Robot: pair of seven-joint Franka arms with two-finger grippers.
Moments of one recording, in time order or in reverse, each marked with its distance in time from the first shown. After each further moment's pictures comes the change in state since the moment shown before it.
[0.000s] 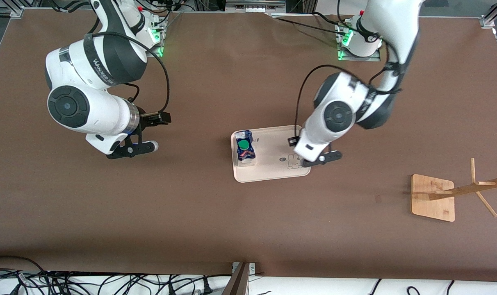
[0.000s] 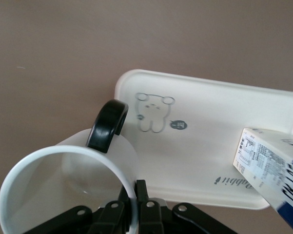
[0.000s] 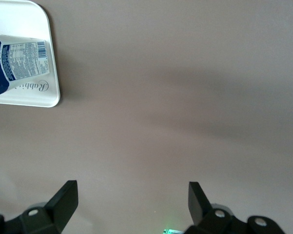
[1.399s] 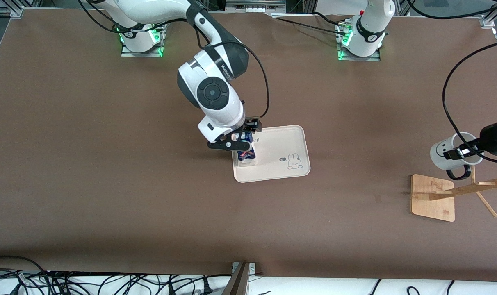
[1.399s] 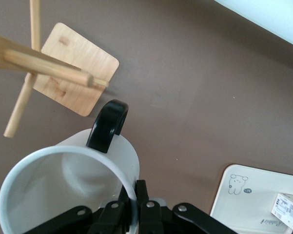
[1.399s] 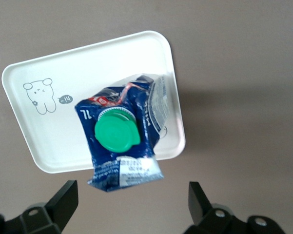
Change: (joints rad) left arm 0.567 -0.071 0.015 0.233 -0.027 -0.212 0.491; right arm 0.367 0.269 -0.021 0.136 0.061 0.390 0.557
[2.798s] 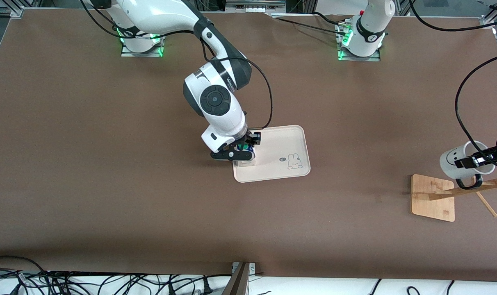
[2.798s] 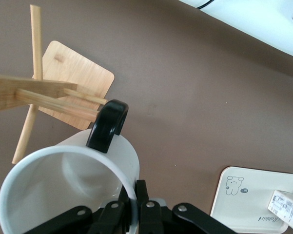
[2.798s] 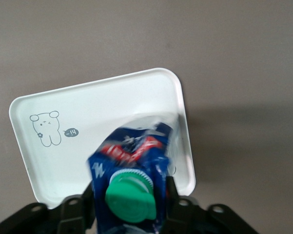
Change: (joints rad) left arm 0.038 0.077 -0.018 0.137 -0.022 -0.053 0.078; right arm 0.015 0.052 -0.042 0.010 0.000 0.130 -0.039
